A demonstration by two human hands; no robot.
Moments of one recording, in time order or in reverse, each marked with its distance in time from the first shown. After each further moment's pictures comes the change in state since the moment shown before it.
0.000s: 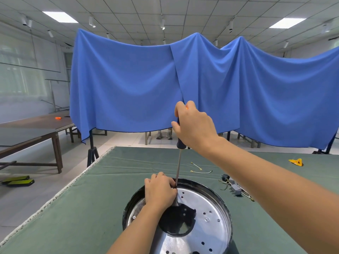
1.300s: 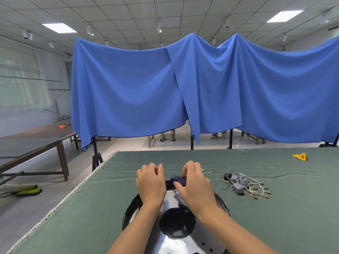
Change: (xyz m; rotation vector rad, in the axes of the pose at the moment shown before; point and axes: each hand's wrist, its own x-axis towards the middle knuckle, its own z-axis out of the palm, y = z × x) left_hand 0.007 0.001 -0.017 -0.321 0.410 -0.220; right_hand -0.111 0.017 0.104 0.468 -0.035 0.220
